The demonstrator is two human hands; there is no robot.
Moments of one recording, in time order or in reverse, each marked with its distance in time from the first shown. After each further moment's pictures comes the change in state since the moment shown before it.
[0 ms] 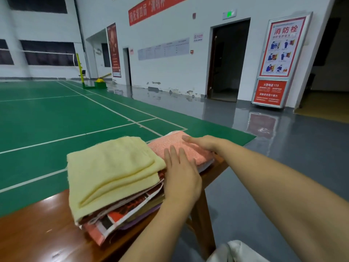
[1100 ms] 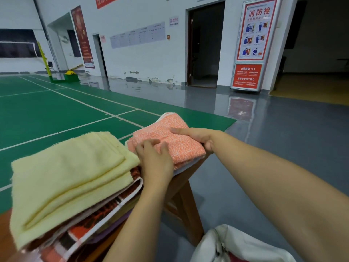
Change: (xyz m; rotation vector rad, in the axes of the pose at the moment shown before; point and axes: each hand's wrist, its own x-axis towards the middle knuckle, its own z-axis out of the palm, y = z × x) left_hand 0.036 -0.010 0.022 -0.495 0.236 -0.197; right_hand 0.011 0.044 -0.002 0.625 -0.306 0.064
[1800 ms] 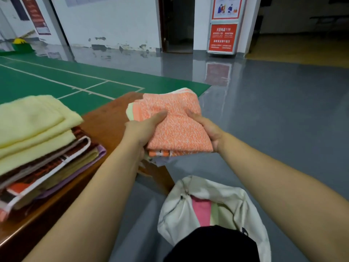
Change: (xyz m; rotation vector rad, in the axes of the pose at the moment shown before) left_hand -0.061 0.027 0.033 -0.326 -0.523 -0.534; right_hand -0.096 0.161 -0.057 0.557 0.009 -0.179
